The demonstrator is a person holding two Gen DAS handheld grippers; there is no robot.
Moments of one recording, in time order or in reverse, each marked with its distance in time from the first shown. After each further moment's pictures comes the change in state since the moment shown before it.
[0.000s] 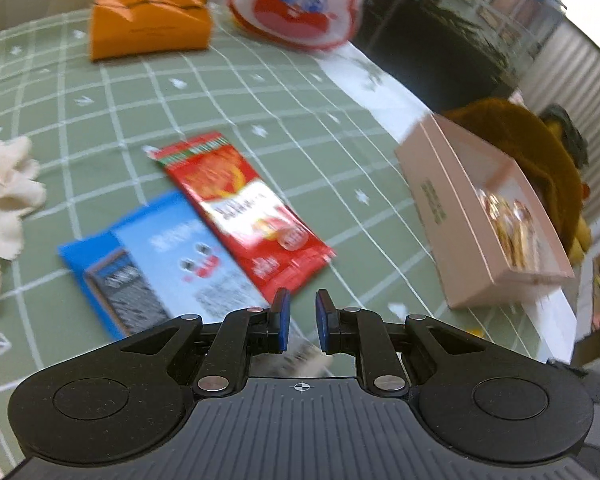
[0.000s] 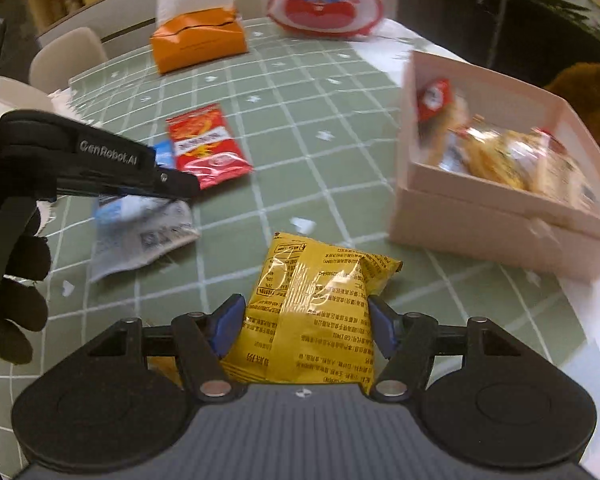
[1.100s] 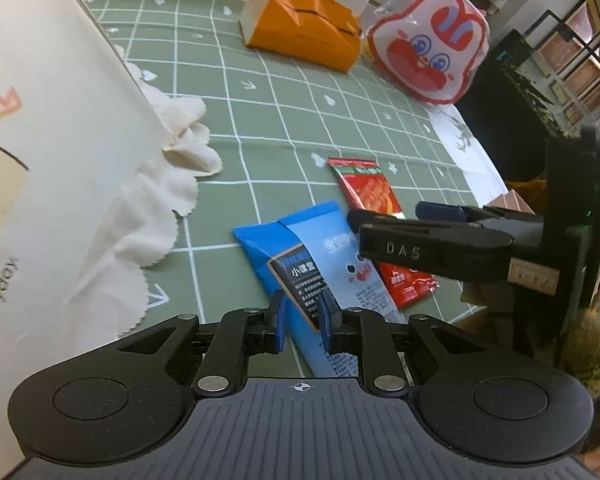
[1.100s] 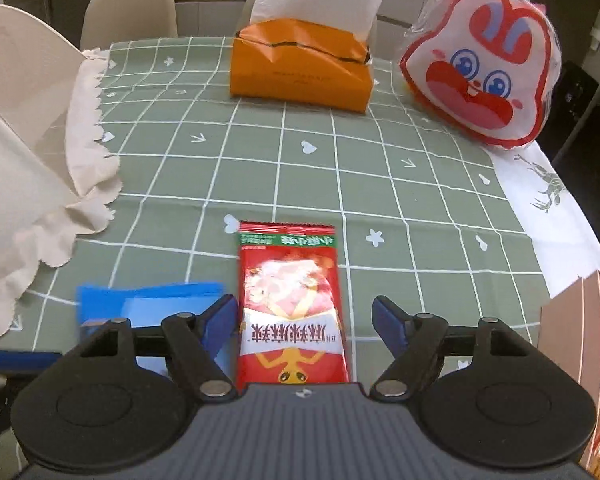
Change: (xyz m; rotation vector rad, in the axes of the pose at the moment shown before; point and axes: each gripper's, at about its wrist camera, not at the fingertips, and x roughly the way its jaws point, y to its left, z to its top) left arm -0.055 0.095 -0.009 -0.294 -0.050 0.077; right arm 0.116 0.111 0.133 -0.361 -0.020 0.028
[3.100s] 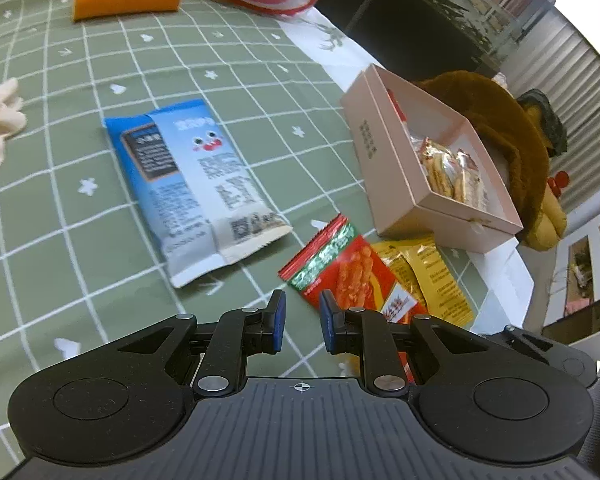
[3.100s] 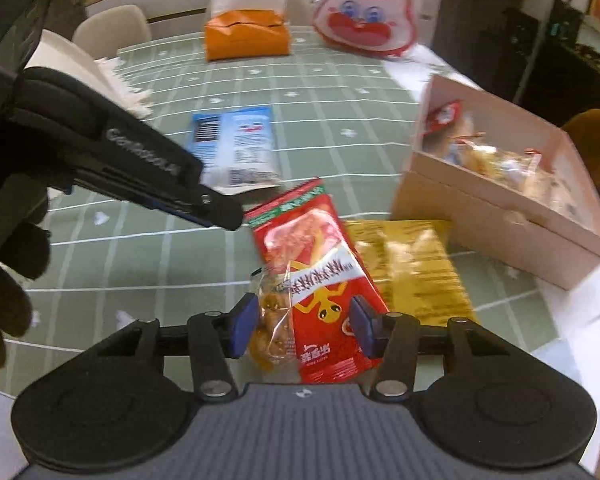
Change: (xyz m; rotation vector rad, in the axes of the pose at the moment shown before) left arm 0.014 -0.118 -0.073 0.261 0.142 -0.136; right arm -0.158 -0.030 -0.192 0.190 -0.026 -0.028
